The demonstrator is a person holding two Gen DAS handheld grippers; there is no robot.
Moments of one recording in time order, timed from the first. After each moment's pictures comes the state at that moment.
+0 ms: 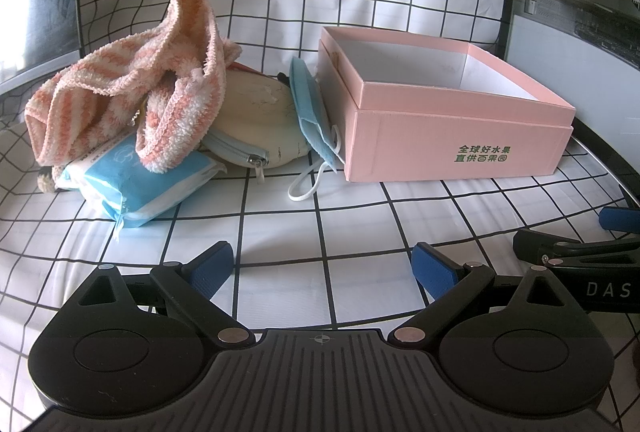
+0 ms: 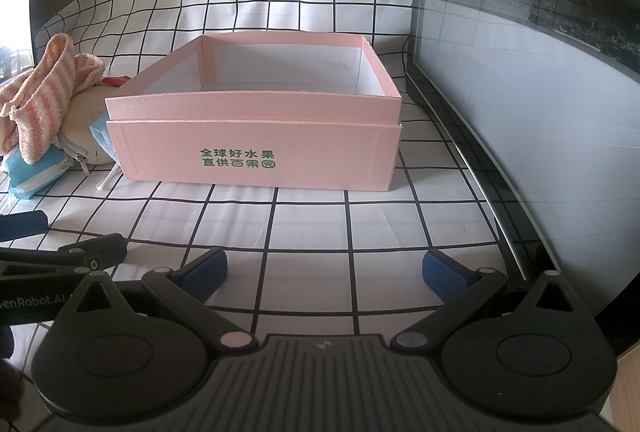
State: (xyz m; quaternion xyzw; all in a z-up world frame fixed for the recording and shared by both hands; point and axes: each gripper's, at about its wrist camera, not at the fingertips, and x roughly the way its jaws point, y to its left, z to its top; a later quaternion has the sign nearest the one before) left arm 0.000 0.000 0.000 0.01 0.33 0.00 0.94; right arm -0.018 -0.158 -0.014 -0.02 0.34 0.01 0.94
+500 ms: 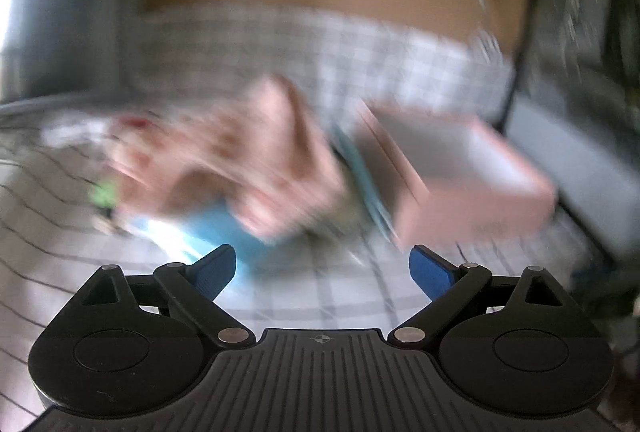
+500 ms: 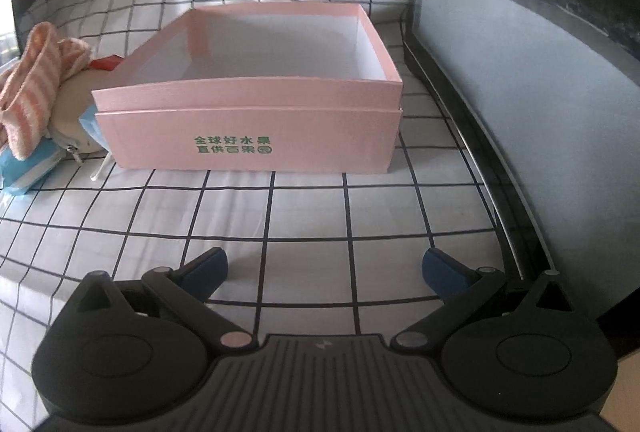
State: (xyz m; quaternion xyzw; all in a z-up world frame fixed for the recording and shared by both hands) left arm -0.026 0.059 0.048 -0.03 0.30 -0.03 0.95; right arm -0.003 -0.155 -0.003 -0.01 0.41 0.00 0.91
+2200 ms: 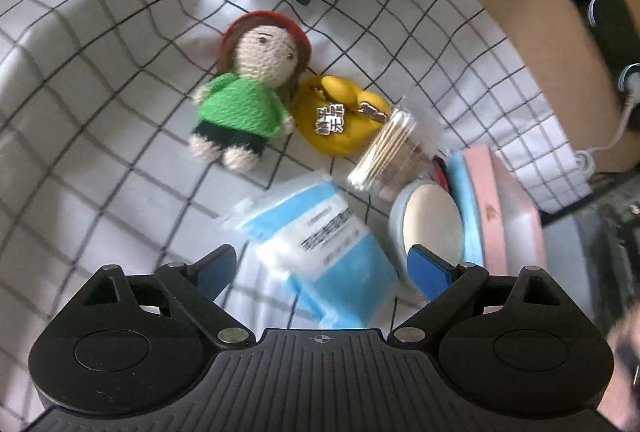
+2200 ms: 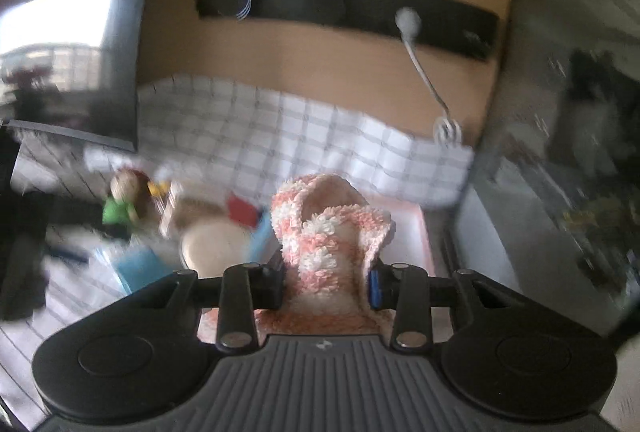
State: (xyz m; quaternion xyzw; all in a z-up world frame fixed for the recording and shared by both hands) left arm 0.013 0.225 0.055 -0.32 0.42 0.00 0.85; right arm -0.069 -0.087 0.137 -0.10 0.26 0.06 0.96
